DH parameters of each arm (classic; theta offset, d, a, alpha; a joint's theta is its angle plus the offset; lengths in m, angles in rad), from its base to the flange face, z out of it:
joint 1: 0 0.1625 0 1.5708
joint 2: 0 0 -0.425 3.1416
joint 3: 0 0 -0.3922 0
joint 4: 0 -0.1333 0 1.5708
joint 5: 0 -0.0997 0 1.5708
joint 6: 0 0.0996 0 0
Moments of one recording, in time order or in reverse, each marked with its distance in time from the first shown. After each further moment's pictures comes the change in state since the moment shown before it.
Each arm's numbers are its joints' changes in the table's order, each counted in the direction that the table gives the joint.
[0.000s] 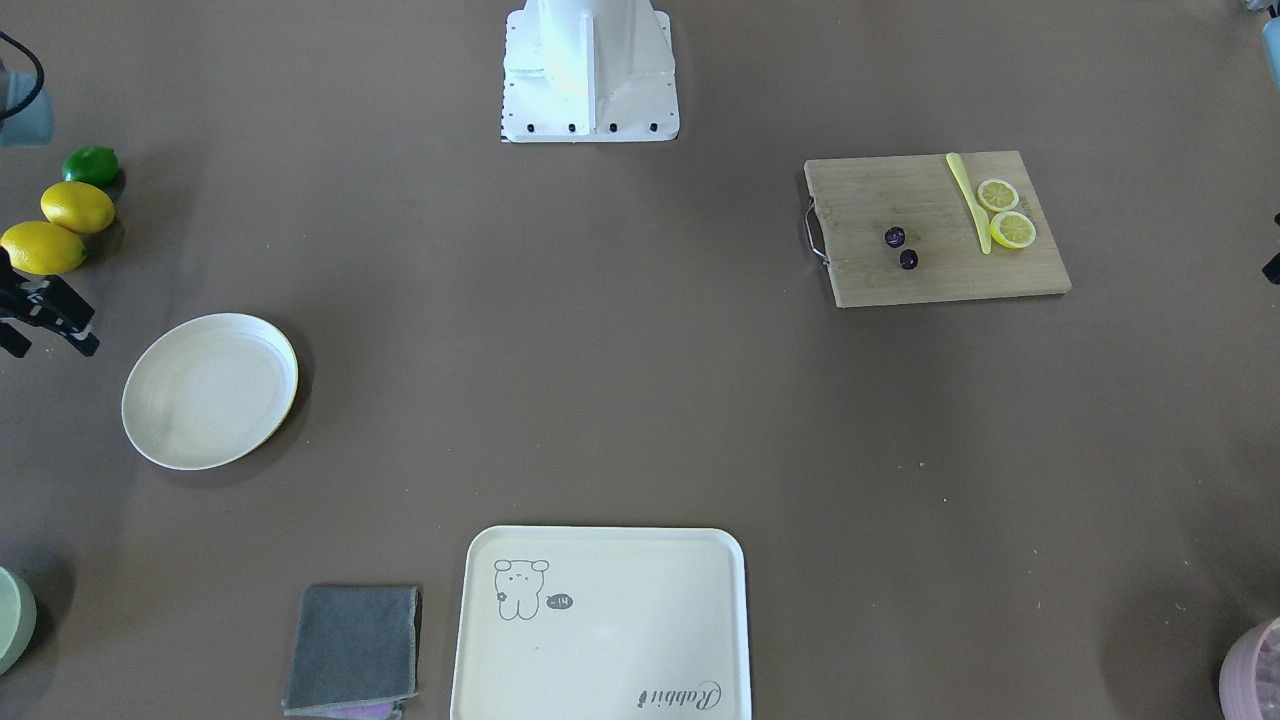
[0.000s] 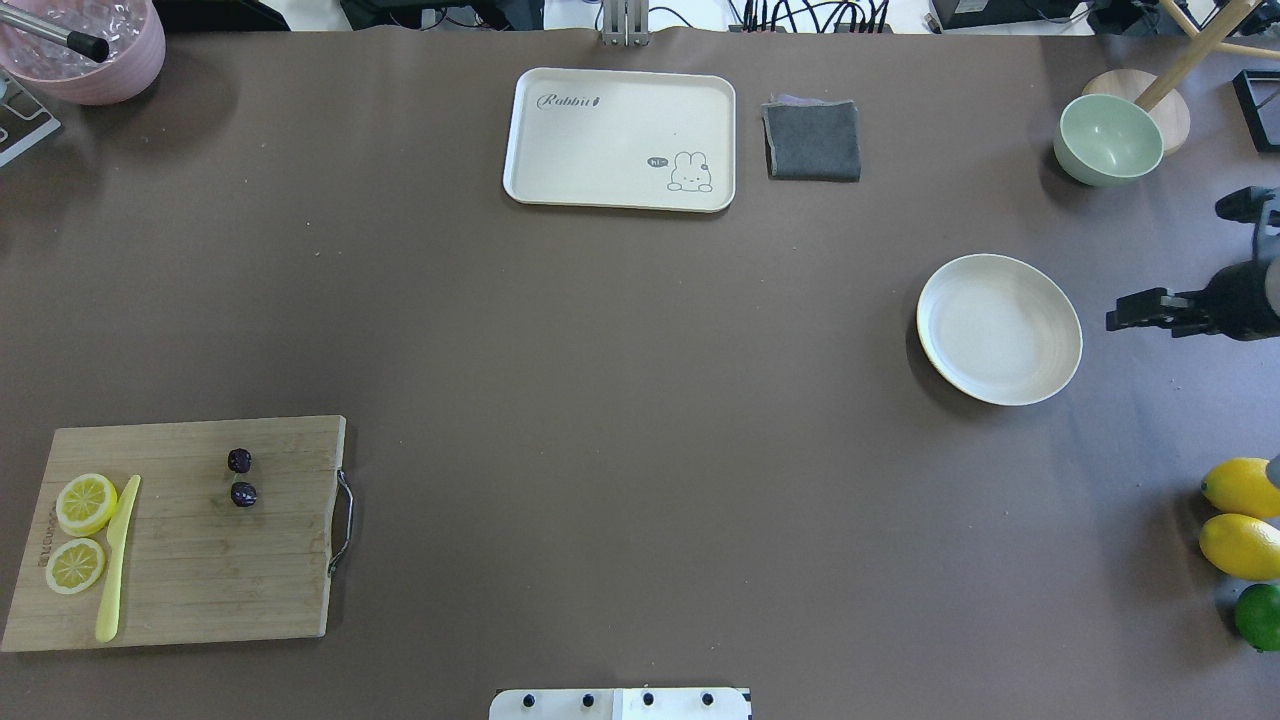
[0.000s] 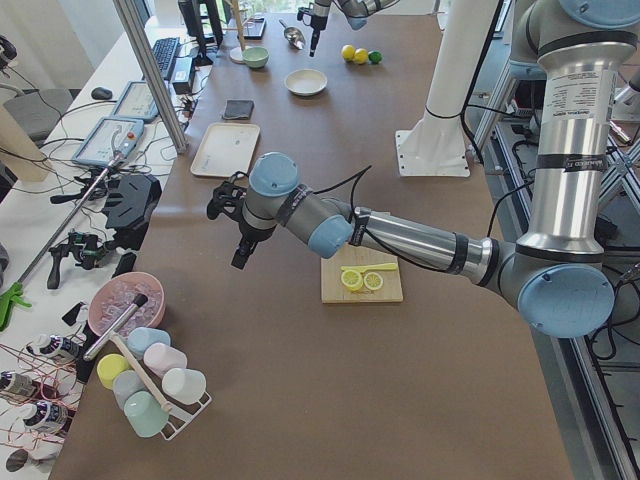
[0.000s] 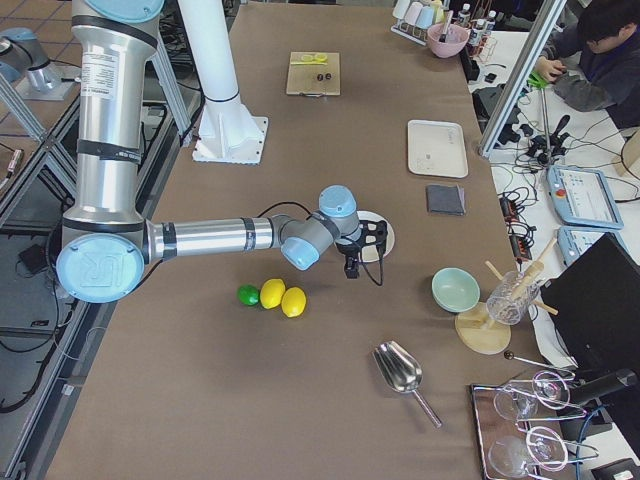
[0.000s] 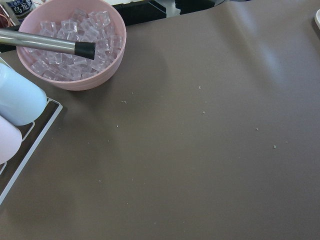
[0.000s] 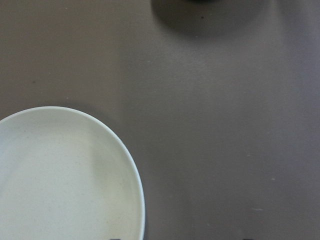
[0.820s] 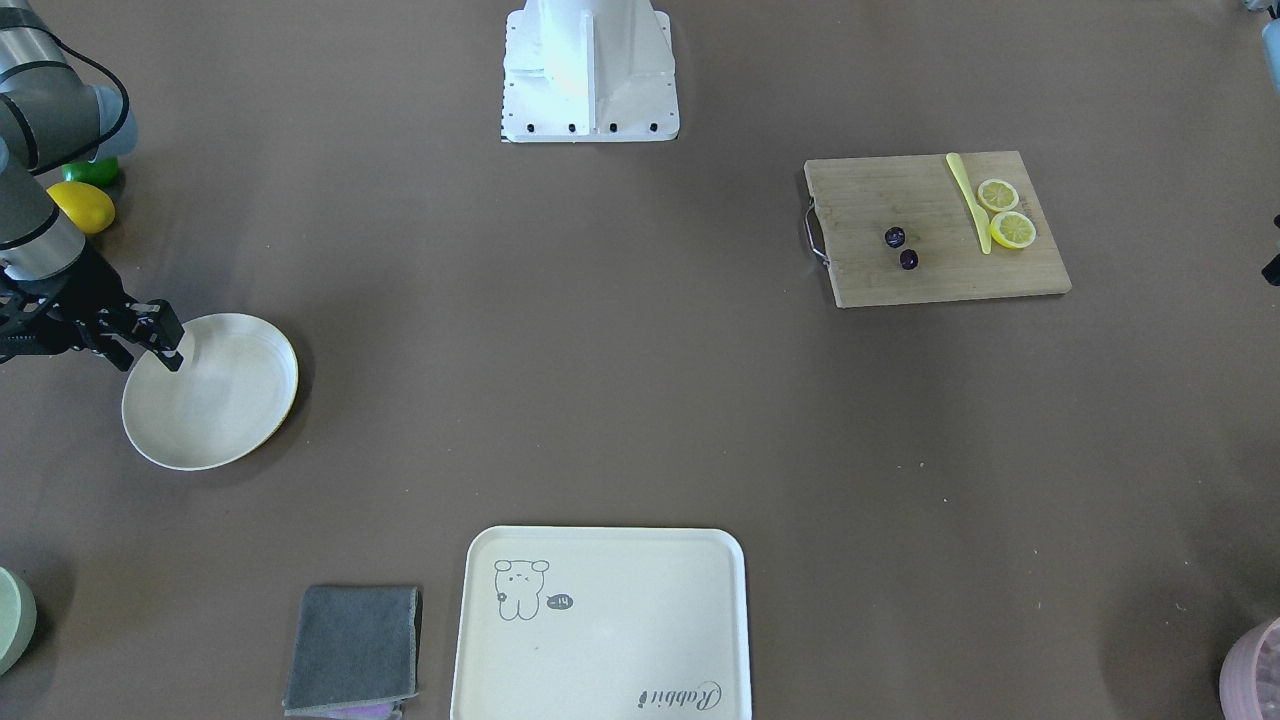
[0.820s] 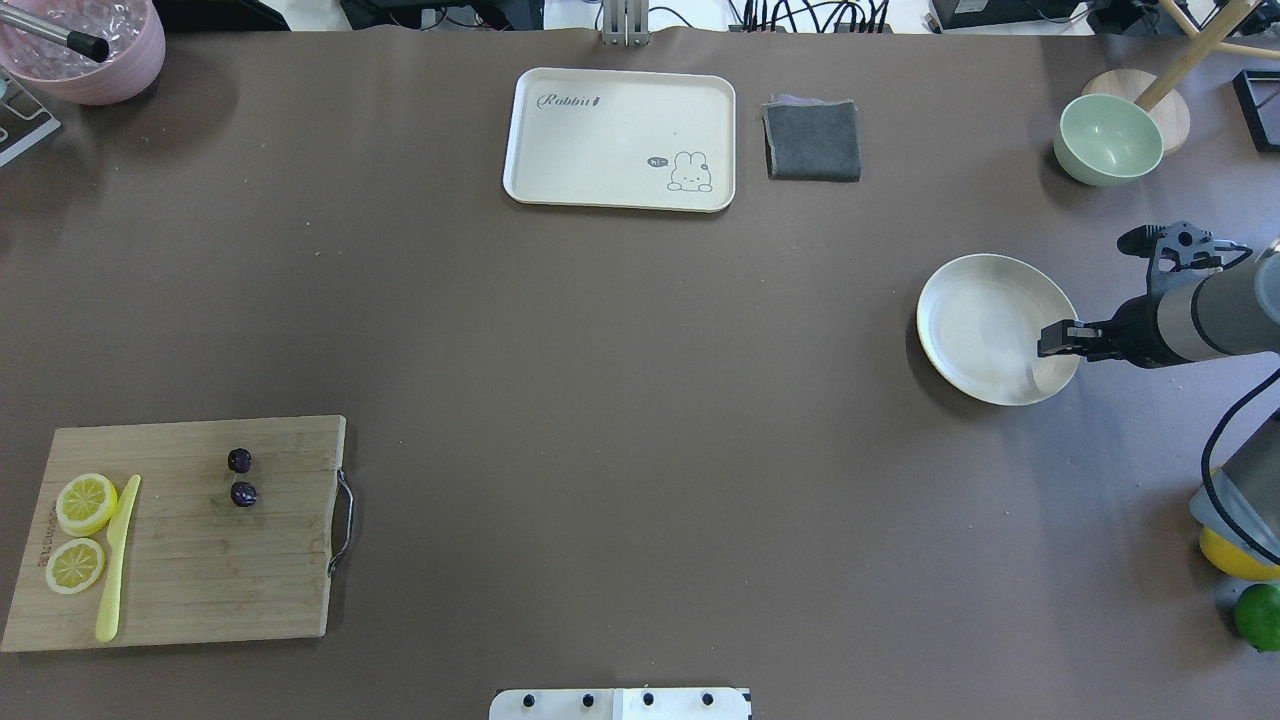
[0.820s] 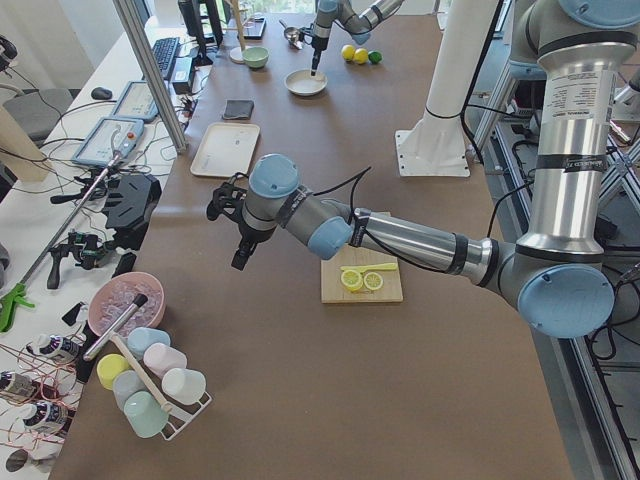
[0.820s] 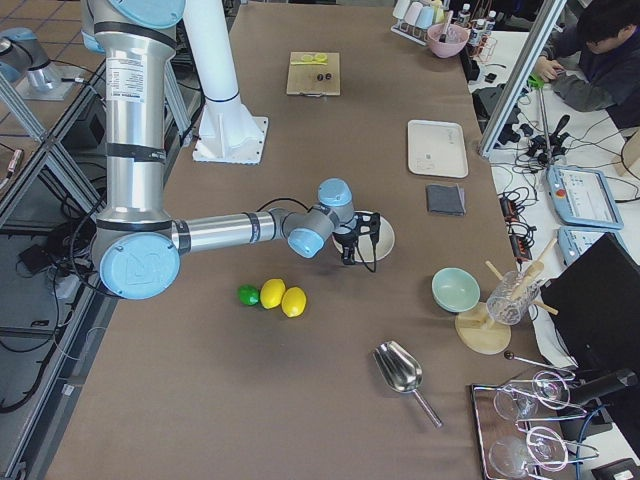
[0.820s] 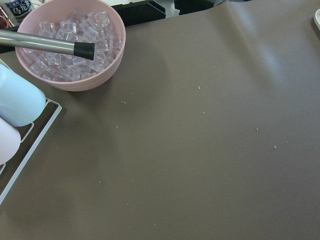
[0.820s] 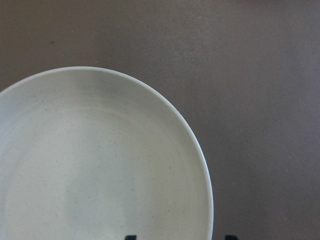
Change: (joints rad) left arm 0.001 0.000 -0.004 0.005 -0.001 -0.005; right arm -0.126 0.028 0.025 -0.009 0.093 0.076
